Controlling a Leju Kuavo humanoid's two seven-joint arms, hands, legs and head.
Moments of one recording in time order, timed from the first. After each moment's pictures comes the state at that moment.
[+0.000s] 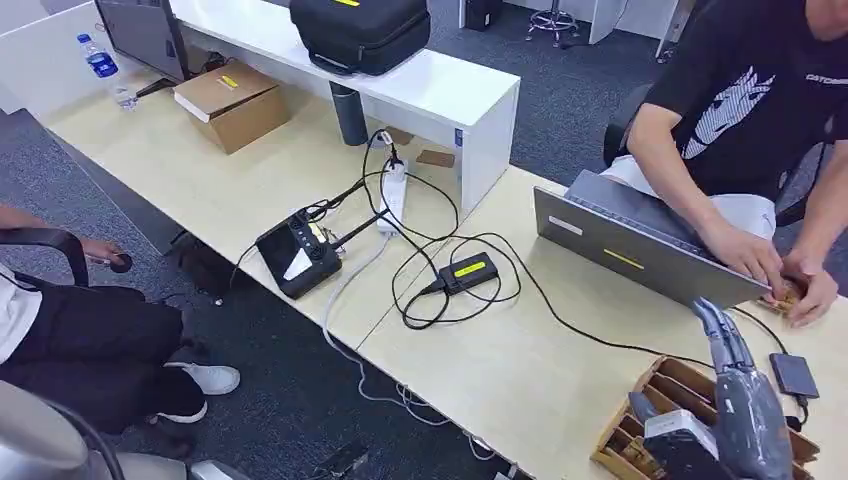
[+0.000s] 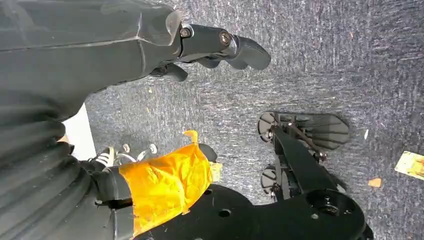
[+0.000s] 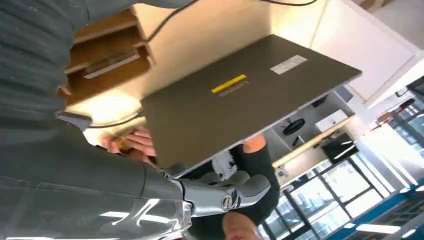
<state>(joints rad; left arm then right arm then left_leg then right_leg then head) -0.11 0.07 -1.53 -0.02 1.53 0.21 -0.12 -0.37 -0.05 0.60 -1.46 0.58 -0.12 -0.17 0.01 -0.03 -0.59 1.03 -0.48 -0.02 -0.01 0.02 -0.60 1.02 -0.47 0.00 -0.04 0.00</state>
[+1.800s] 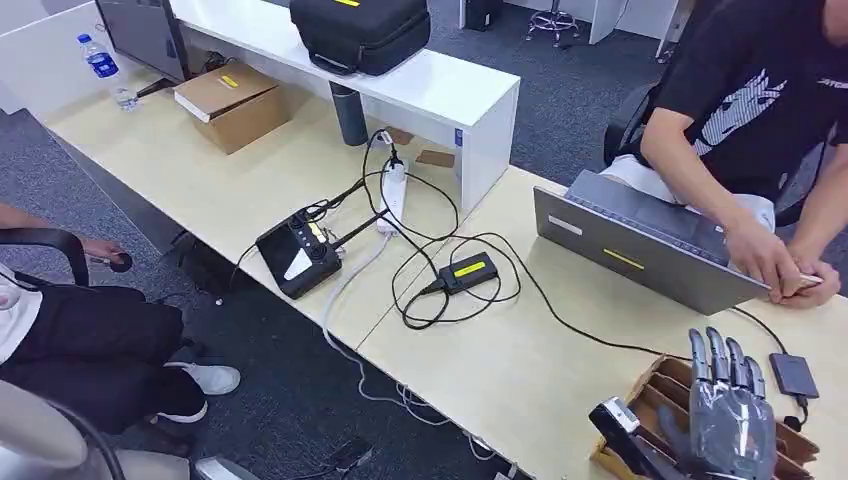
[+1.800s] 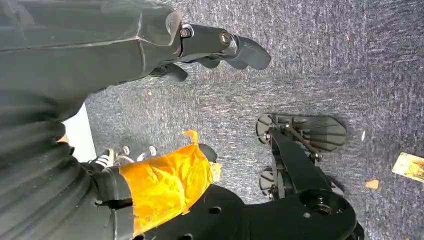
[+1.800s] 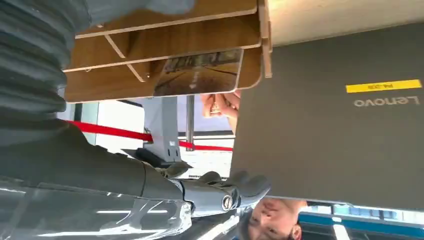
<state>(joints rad) -0.13 0.06 -1.54 -0.02 1.53 0.23 -0.10 -0.44 0.01 0.67 -1.10 1.24 -0.35 0.10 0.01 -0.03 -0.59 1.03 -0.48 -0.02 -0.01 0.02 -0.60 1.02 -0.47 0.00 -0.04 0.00</state>
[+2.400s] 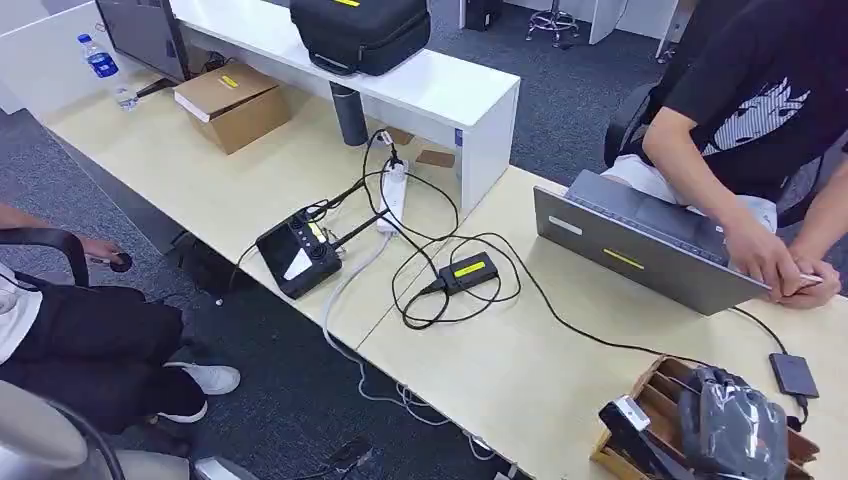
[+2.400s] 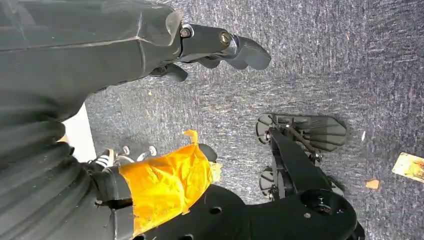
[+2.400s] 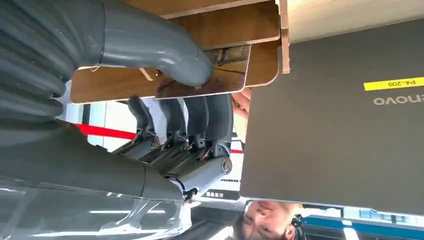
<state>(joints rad) -0.13 0.06 -1.54 -0.02 1.53 0.23 -0.10 -0.43 0.01 0.63 -1.09 1.24 -0.35 0.10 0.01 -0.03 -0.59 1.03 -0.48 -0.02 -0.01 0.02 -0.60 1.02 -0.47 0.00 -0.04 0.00</state>
